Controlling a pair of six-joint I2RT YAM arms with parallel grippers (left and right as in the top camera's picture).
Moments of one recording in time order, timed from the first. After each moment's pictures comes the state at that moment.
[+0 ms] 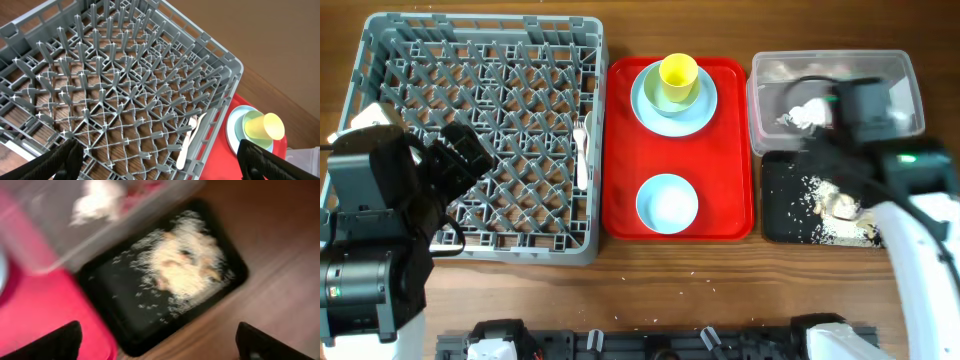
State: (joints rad) left arm 0.05 0.98 1.40 -1.14 -0.13 -0.56; right arm 0.01 1.25 1.34 -1.32 0.34 0.61
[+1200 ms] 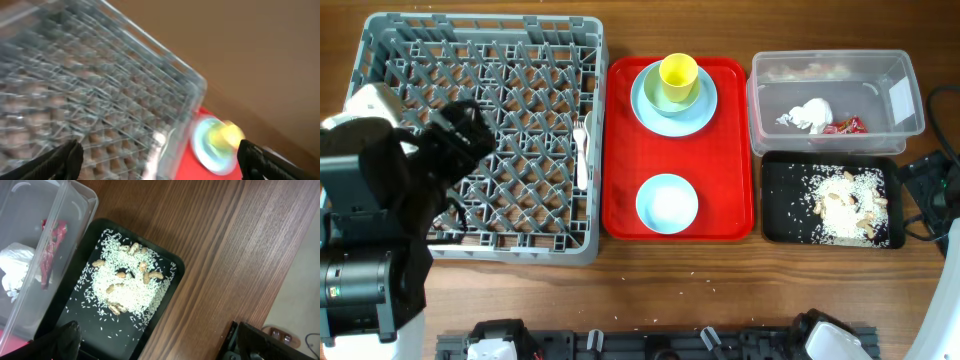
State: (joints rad) left arm 0.05 0.98 1.40 -0.99 0.02 -0.59; right arm -0.50 1.22 1.34 -1.34 0.25 0.61
